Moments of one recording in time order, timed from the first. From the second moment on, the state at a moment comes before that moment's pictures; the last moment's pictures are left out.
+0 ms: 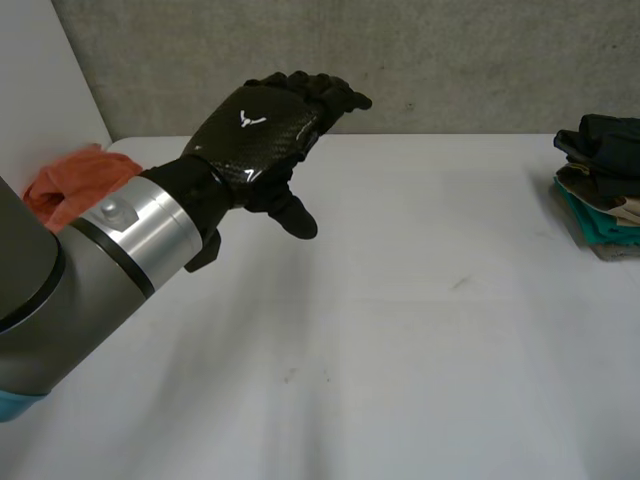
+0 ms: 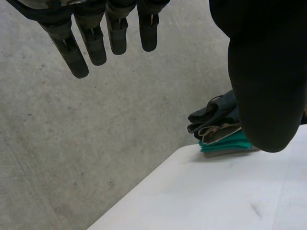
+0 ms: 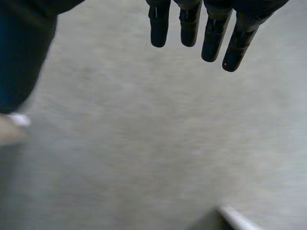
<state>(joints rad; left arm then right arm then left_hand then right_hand) 4.18 -1.67 -1.50 3.28 -1.17 3.23 0.49 -1.21 1.27 -0.46 0.63 3.14 0.21 0.21 0.21 0.20 0.05 0.20 0.22 0.21 0.23 0.07</state>
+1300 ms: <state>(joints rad) 4.74 -2.62 -0.75 3.23 -1.13 3.86 1.89 -1.23 1.81 -0.42 1.21 2.68 1.10 1.19 1.18 1.19 0.98 0.20 0.22 0.21 0.23 0.06</state>
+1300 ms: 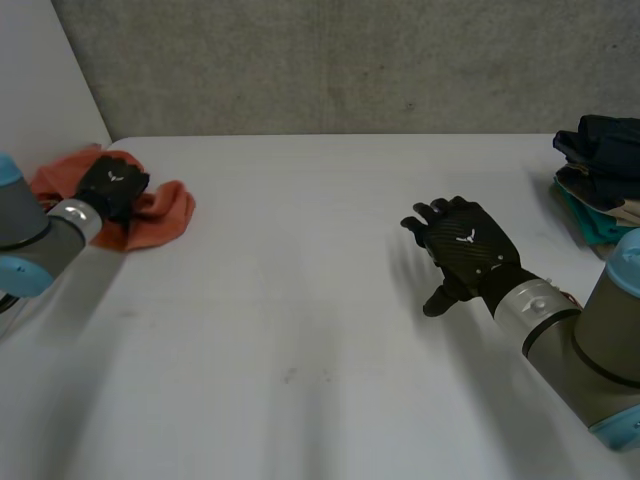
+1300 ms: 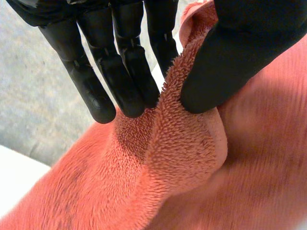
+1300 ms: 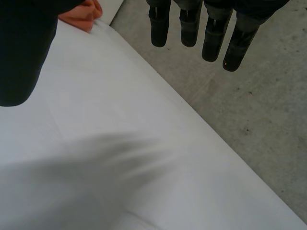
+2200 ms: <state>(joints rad) 4.15 -1.97 -1.39 3.55 -1.30 3.39 1.77 -1.29 1.67 -0.16 1.41 2.68 0.20 0.20 0.21 0.20 0.05 0.20 0.22 0.21 0.23 0.06</state>
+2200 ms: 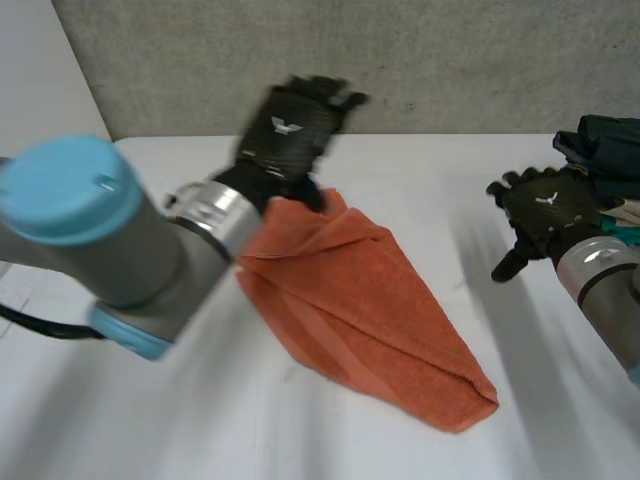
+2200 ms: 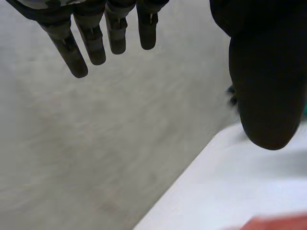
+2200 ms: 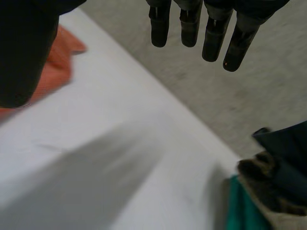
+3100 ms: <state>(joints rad) 4.46 -2.57 -0.88 3.21 -1.25 3.87 2.07 -1.09 1.73 -0.19 1.57 2.70 1.11 1.19 1.19 1.20 0.97 0.93 1.17 1.18 1.18 0.97</state>
